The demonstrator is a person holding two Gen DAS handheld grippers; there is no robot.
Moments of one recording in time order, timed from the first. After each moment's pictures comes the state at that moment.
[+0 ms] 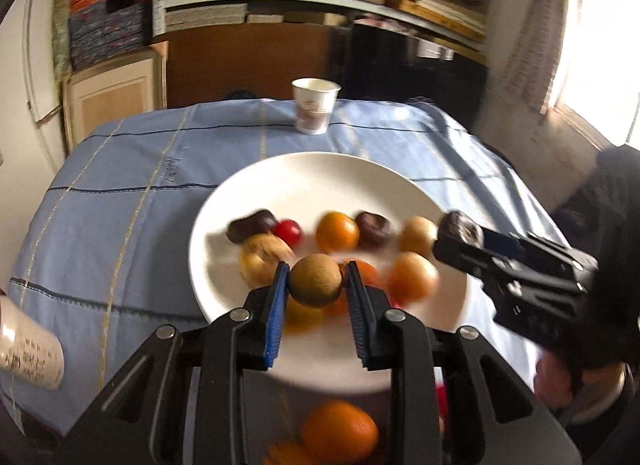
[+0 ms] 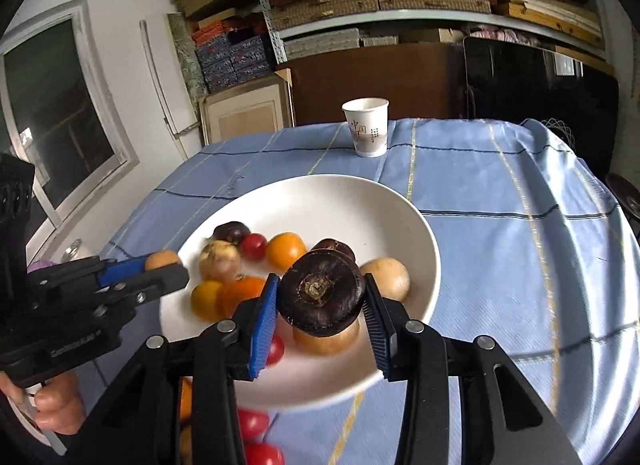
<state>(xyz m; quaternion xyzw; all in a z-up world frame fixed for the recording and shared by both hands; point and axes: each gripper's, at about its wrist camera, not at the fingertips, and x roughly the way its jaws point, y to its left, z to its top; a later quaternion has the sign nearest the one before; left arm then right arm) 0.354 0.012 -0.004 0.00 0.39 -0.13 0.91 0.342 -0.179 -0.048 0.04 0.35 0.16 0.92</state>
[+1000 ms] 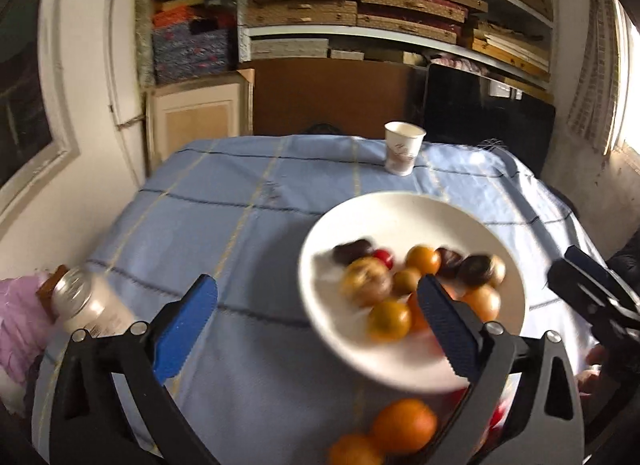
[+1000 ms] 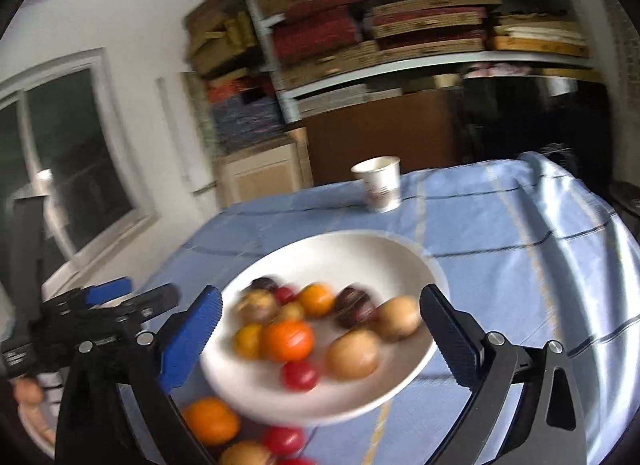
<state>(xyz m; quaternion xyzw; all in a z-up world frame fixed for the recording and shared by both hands) 0.312 0.049 0.015 0.00 0.33 0.02 0.95 0.297 -0.189 -0.029 0.10 0.24 0.20 0.95</state>
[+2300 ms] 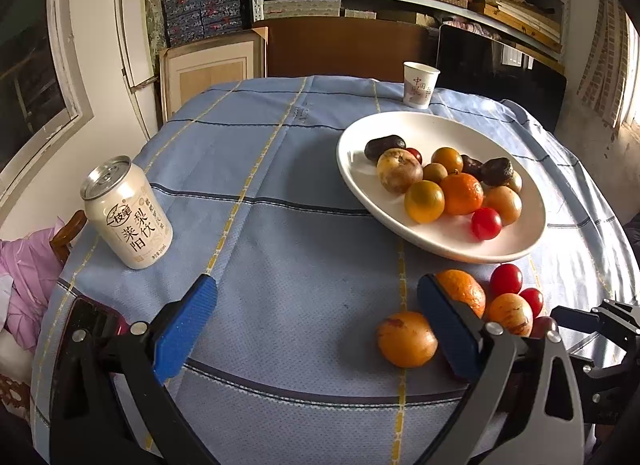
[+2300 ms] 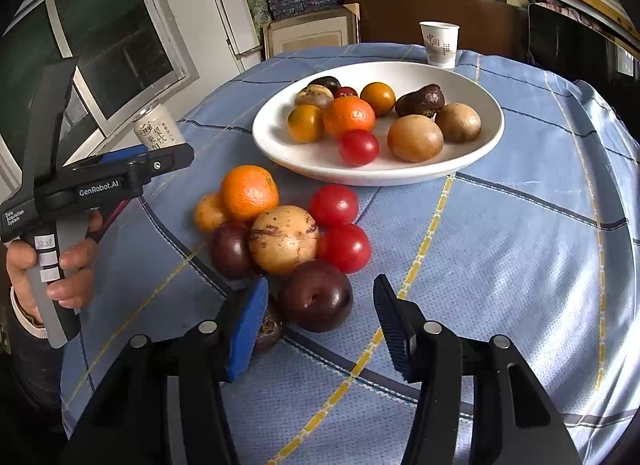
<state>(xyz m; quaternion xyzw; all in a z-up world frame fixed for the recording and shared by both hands) 0.250 0.076 -0.025 0.00 0.39 0.03 0.92 0.228 -0.167 -0.090 -0.01 0.43 0.27 0.86</state>
